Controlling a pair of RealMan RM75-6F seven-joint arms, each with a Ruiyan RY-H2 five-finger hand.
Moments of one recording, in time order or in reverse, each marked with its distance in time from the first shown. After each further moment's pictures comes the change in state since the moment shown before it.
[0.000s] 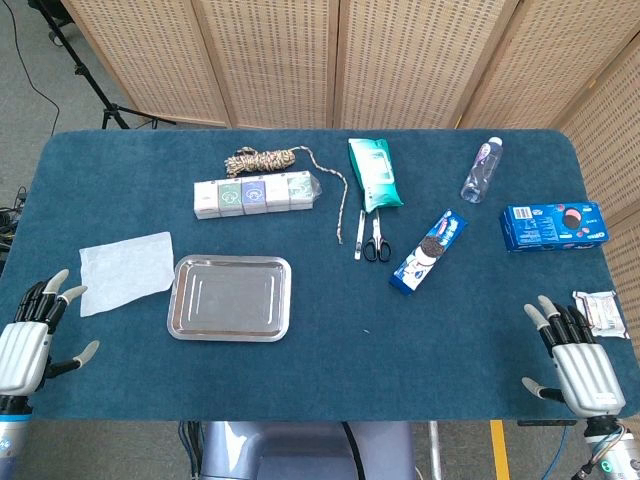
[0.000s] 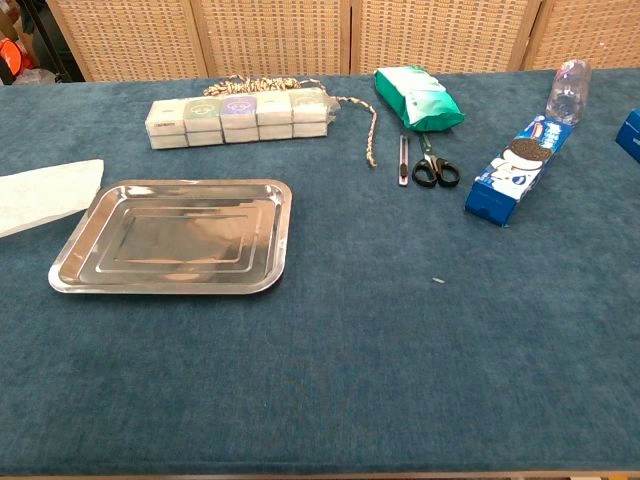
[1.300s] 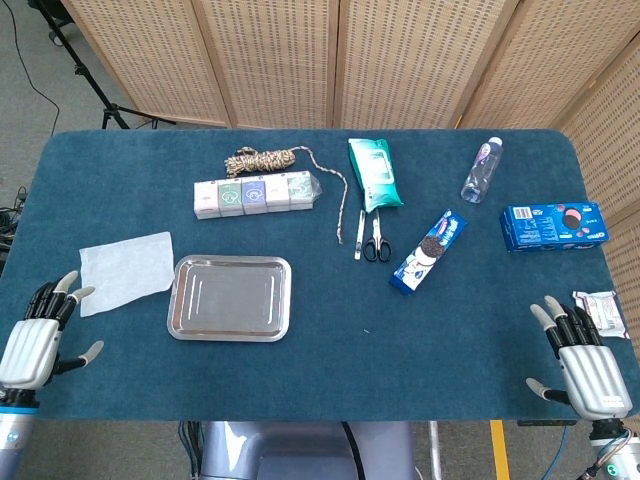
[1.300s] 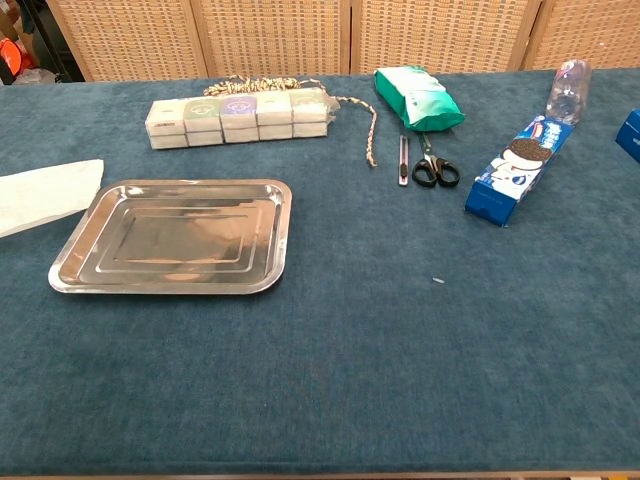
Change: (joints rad) left arm -0.030 -0.015 -0.003 0.033 -0.046 -0.084 0.031; right arm -0.012 0.010 -0.001 -0.004 -0.001 0.023 0.015
